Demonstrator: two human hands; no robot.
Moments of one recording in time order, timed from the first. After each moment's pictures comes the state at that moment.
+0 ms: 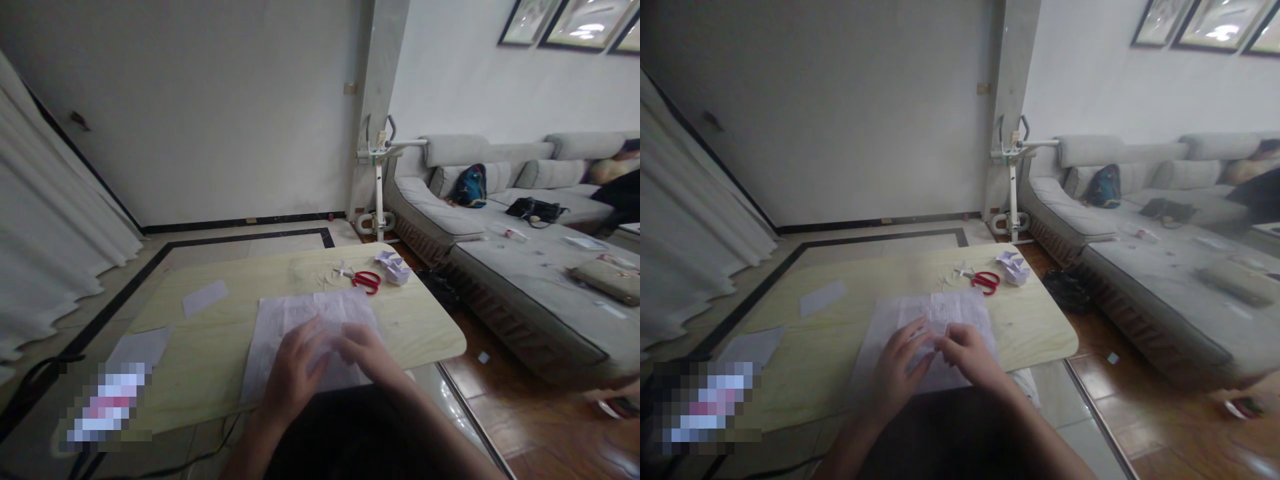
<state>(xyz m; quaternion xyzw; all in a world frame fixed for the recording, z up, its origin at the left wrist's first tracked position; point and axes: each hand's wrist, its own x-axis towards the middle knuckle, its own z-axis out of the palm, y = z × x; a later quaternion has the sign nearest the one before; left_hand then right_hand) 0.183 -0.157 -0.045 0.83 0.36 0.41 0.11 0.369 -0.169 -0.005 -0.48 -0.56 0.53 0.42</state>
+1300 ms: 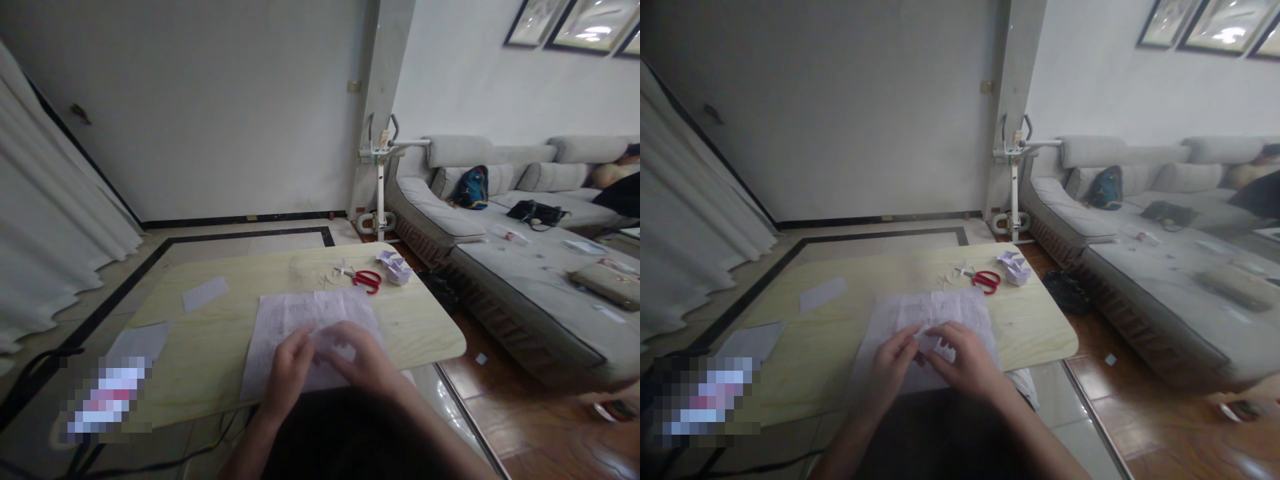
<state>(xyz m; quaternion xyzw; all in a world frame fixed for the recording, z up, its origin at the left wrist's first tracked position) 0.197 -0.164 -0.030 0.53 0.49 0.47 0.51 0.368 -0.179 -0.005 -0.44 -0.76 0.26 0.40</state>
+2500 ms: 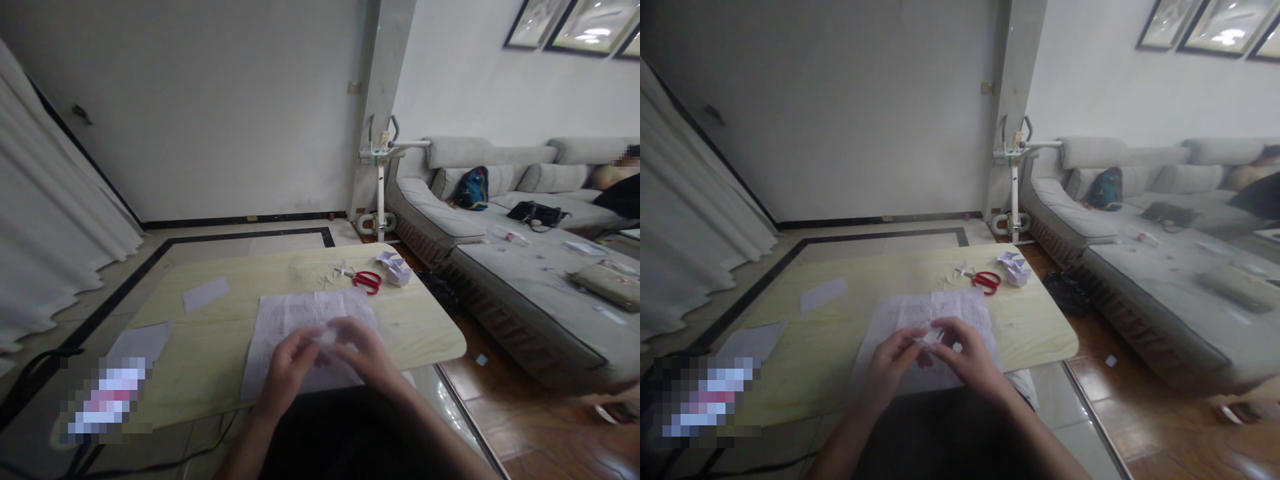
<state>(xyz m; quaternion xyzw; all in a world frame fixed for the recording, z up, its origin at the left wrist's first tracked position) 0.193 -0.164 -0.026 0.53 0.42 0.47 0.57 0.372 -0.173 -0.016 -0.46 -0.66 0.38 0.45</state>
